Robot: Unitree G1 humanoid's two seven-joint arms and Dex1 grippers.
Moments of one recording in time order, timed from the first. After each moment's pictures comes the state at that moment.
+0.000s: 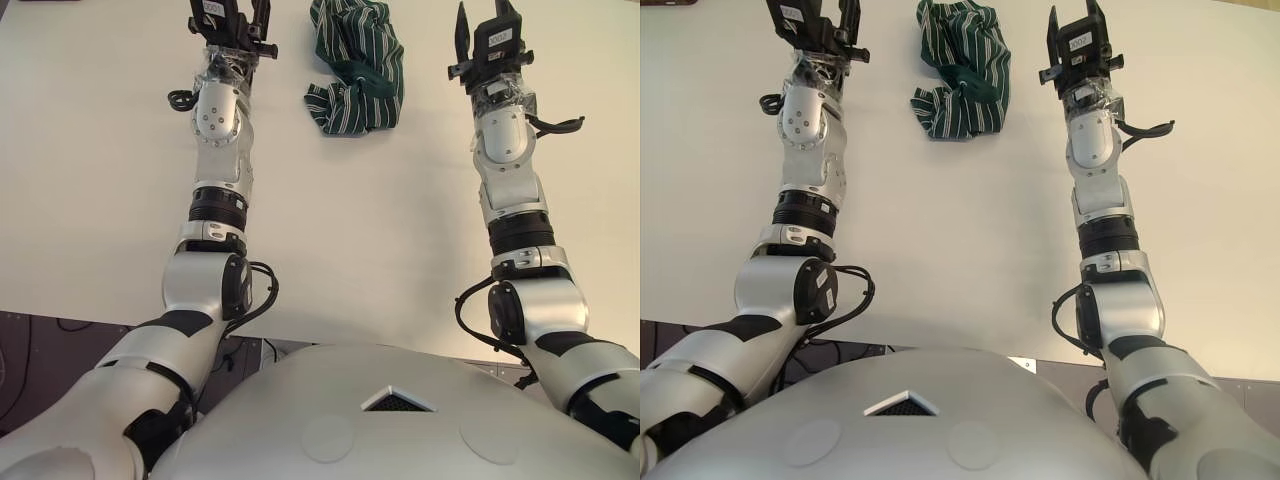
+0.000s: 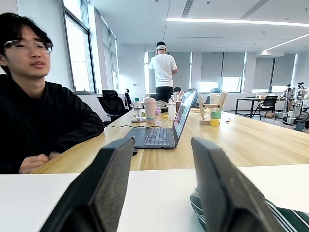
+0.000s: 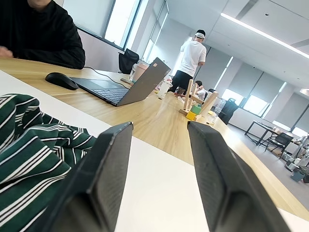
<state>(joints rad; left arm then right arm) -0.63 0.07 0.12 0.79 -0.07 -0.44 -0.14 -0.48 -0.24 0.05 0.59 -0.17 -0.34 -0.03</state>
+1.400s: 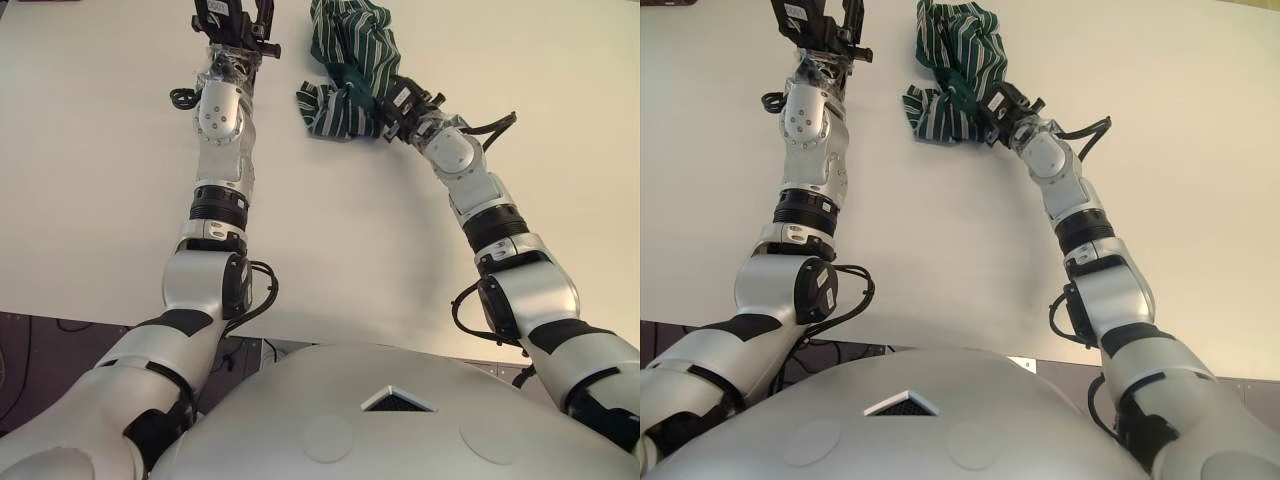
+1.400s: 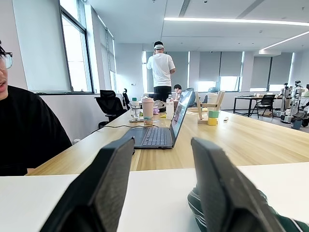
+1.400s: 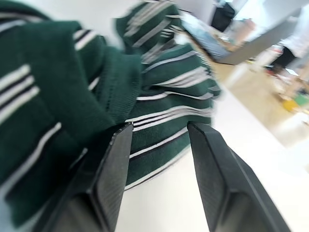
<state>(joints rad) -0.64 0.07 0.10 0.80 -0.07 -0.44 -0.13 -0.55 -0.20 0.28 0.79 -0.27 -0.23 0.28</state>
